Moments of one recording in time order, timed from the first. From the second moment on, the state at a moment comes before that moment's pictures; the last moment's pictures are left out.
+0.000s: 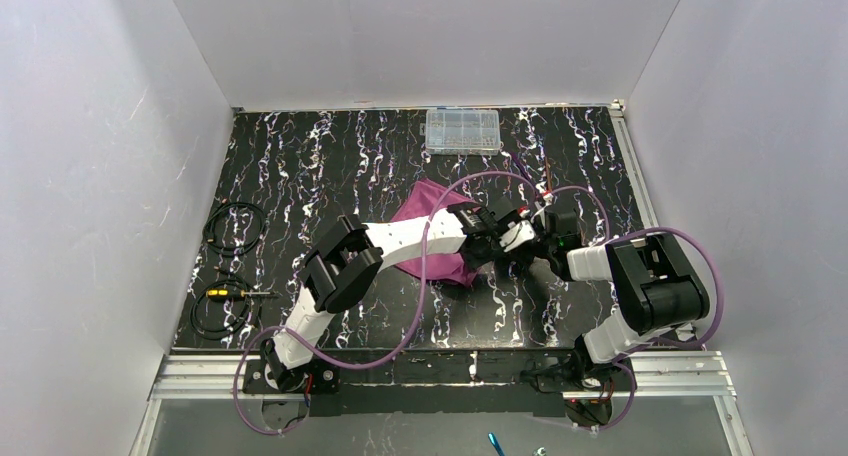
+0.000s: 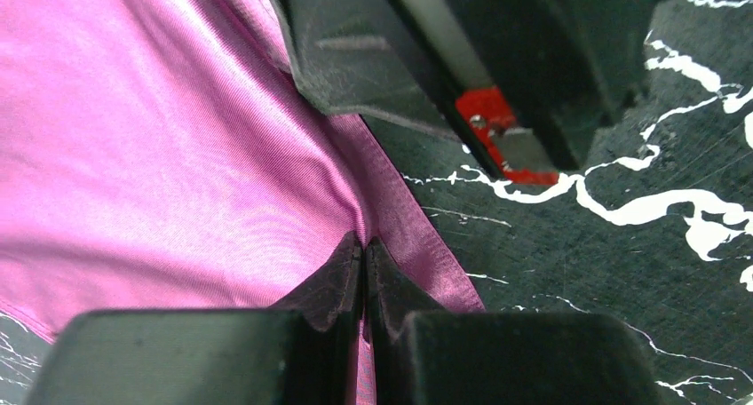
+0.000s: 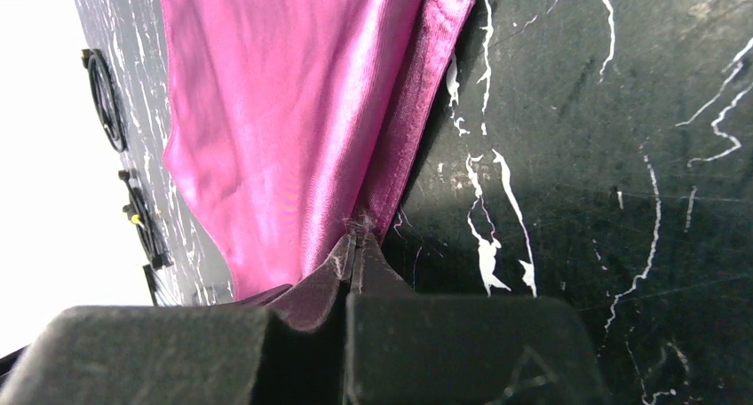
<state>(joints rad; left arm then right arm) -1.06 2.14 1.66 -0.71 -0.10 0.18 0.25 1.56 0.43 0.43 -0.48 0.79</state>
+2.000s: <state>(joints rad) -0.88 1.91 1.58 -0.85 0.32 0.35 0.17 1.80 0.64 0.50 -0.57 0.91</state>
